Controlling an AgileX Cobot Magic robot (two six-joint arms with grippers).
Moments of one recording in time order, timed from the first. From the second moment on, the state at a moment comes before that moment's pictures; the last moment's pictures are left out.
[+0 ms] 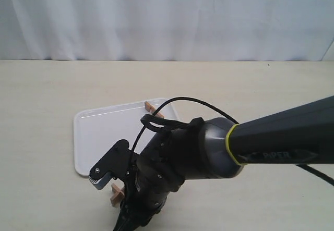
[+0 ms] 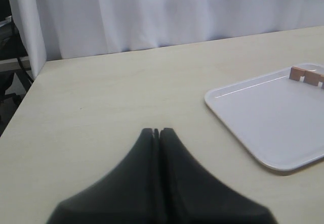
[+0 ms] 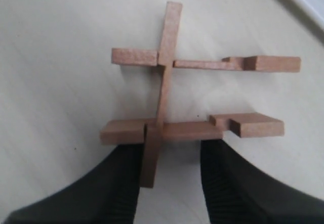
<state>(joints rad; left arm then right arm) 0.05 0.00 0.00 -0.33 0.34 0.44 0.76 2.00 -1.13 -0.11 0.51 0.04</state>
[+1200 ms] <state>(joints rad) 0.05 0.00 0.00 -0.33 0.34 0.44 0.76 1.95 -1.13 -0.11 0.60 0.03</state>
